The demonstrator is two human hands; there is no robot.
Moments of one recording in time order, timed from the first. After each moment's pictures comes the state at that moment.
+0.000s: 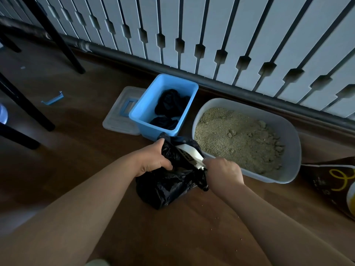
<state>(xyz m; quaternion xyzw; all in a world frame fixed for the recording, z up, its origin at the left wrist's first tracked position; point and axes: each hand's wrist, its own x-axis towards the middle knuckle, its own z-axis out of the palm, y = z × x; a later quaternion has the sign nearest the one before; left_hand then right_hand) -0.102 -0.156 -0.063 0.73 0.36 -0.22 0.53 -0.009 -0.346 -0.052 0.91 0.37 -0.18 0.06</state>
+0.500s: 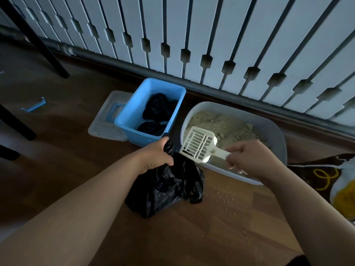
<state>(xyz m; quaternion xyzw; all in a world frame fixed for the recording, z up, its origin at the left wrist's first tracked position) -0.054 -0.175 -0.056 0.76 0.32 -0.20 0.53 0.057 -0.394 0.015 0.89 0.16 -0.30 -0.29</state>
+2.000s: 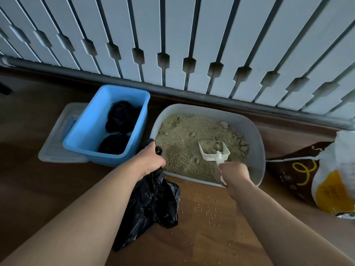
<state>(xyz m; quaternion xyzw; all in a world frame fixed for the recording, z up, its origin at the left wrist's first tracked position) 0.039 -0.207 -0.089 0.79 0.36 -0.21 0.45 0.119 -0.422 -0.115 0.80 -0.20 -0.27 -0.50</state>
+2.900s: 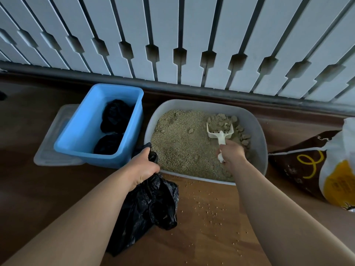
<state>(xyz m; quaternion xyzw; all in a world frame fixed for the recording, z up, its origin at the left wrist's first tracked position) 0.027 -0.208 -0.112 0.78 0.37 -0.20 0.46 0.181 -0.413 -0.161 0.76 -0.22 -0.25 -0.56</state>
